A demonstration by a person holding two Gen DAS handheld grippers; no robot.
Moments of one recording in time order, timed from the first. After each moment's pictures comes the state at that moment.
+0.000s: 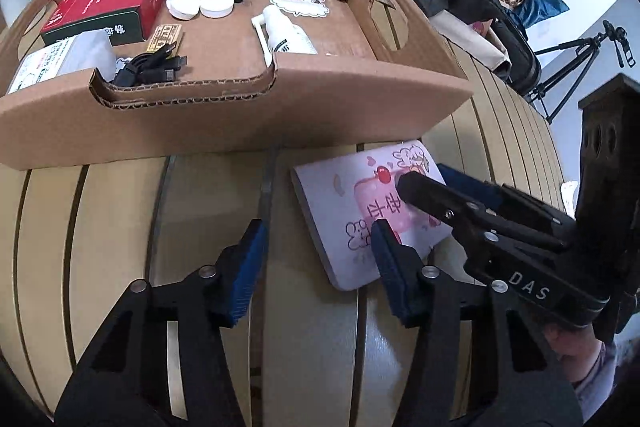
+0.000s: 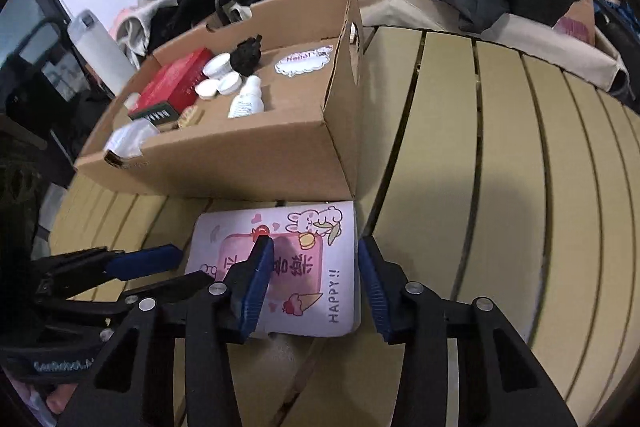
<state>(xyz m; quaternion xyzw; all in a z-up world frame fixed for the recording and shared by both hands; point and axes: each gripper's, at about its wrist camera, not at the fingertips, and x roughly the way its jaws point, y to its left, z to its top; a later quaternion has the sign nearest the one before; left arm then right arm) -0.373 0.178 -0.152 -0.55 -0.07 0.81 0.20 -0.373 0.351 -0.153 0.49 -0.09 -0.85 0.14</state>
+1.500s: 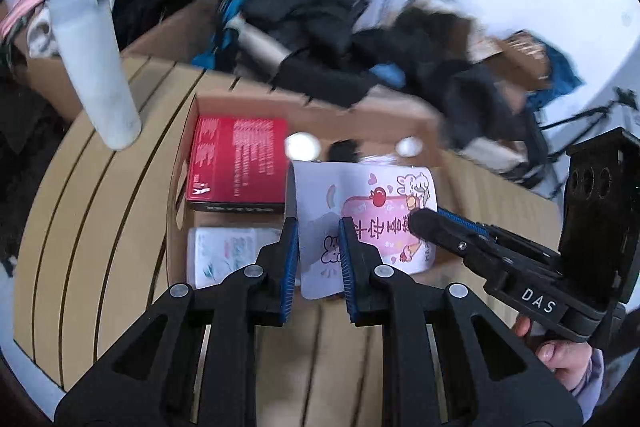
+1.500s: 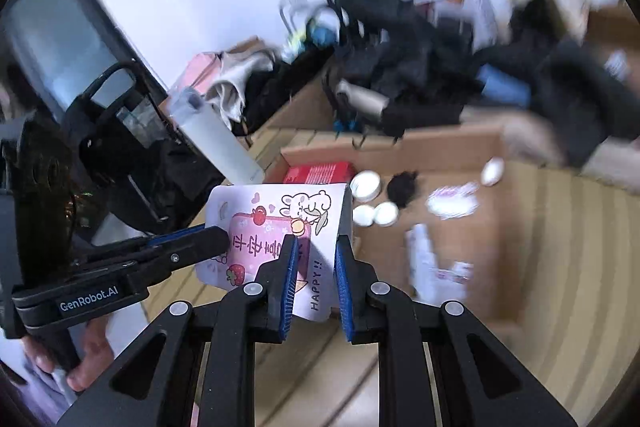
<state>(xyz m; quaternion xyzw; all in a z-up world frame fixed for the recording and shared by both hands) -0.470 0.079 -0.035 -0.51 -0.08 0.85 0.13 -0.460 0.254 -0.049 0.46 -0.17 -0.84 0.25</state>
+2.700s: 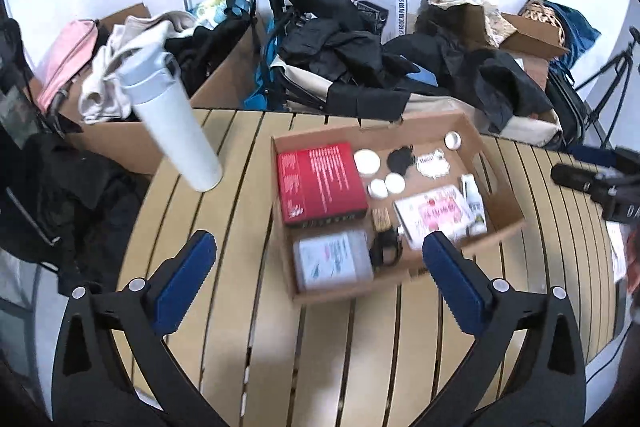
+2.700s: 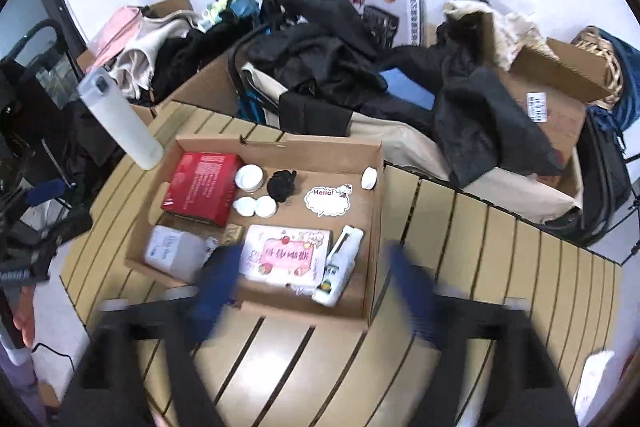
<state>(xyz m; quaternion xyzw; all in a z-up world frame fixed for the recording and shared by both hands) -0.414 0.050 0.036 -0.46 0.05 0.88 0.09 -0.441 0.293 0.034 0.49 0.01 -0.87 0.10</state>
